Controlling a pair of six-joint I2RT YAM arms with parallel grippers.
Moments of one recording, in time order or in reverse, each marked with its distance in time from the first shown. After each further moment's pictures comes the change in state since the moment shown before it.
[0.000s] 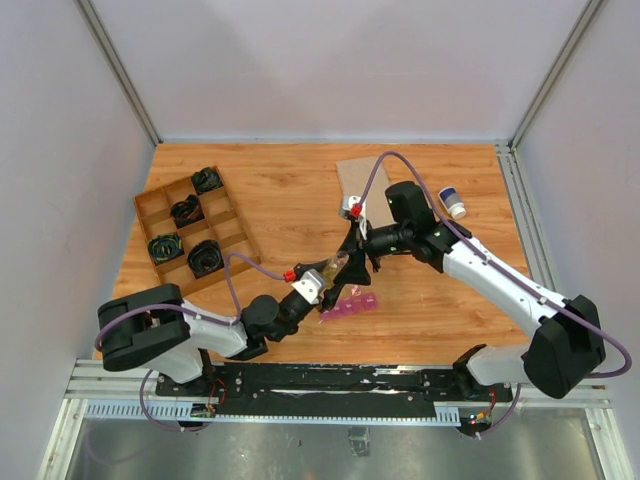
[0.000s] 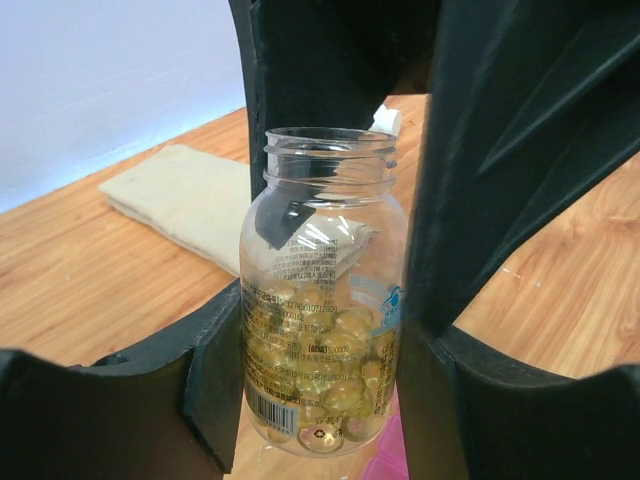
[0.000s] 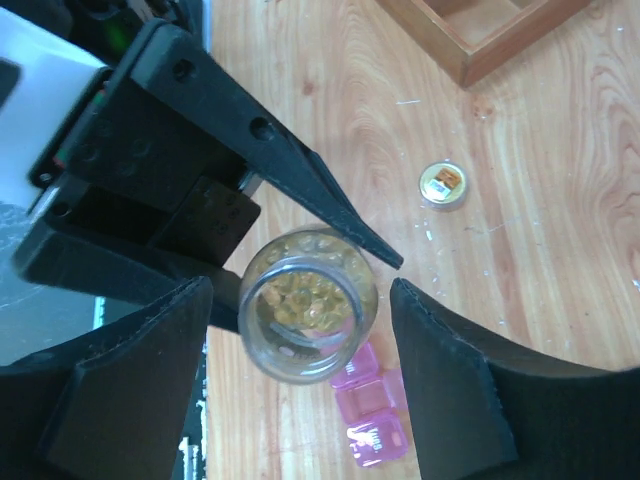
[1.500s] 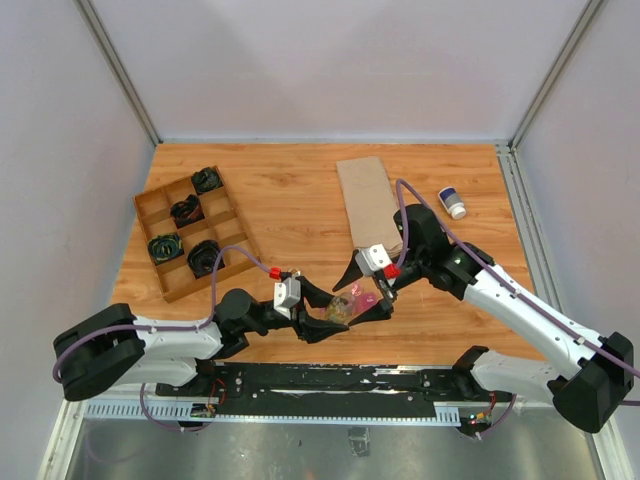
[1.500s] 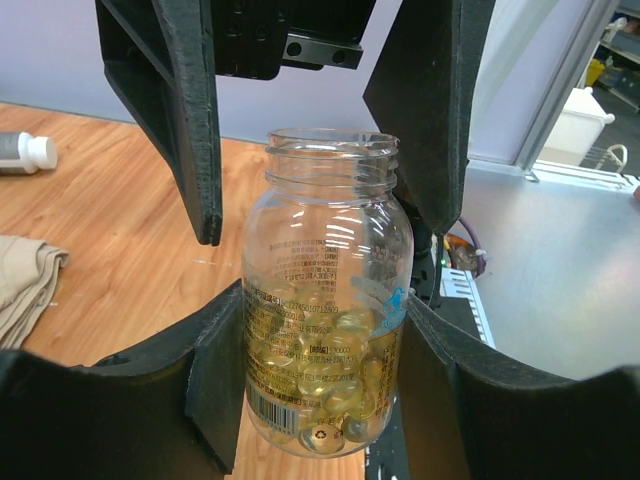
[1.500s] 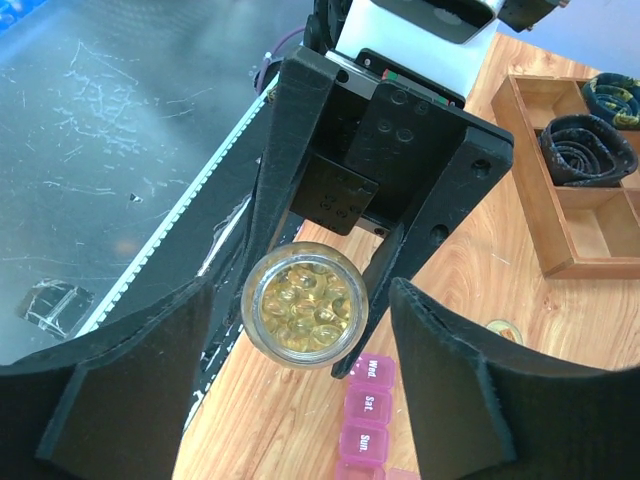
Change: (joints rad) left arm 0.153 -0.290 -0.095 -0.150 0.850 -0.390; right arm 0.103 -0.221 -0.087 -0.155 -0.319 -0.498
